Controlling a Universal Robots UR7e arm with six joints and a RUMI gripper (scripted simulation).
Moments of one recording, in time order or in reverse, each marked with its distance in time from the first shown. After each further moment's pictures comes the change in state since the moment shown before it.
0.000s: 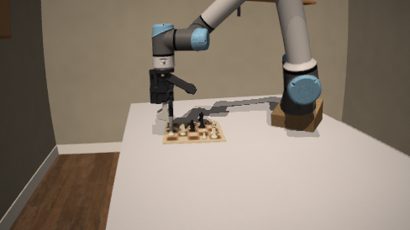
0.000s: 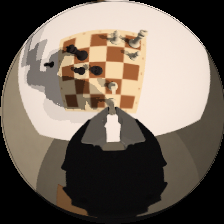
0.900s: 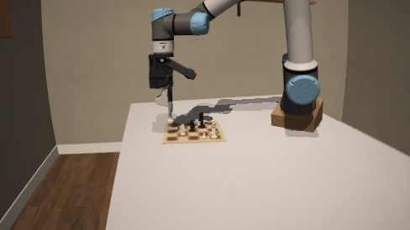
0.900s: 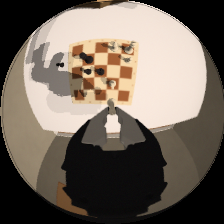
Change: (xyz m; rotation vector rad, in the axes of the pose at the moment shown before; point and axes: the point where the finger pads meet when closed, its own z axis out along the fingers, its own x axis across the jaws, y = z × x) arm 0.000 0.001 -0.053 -0.002 -0.001 0.000
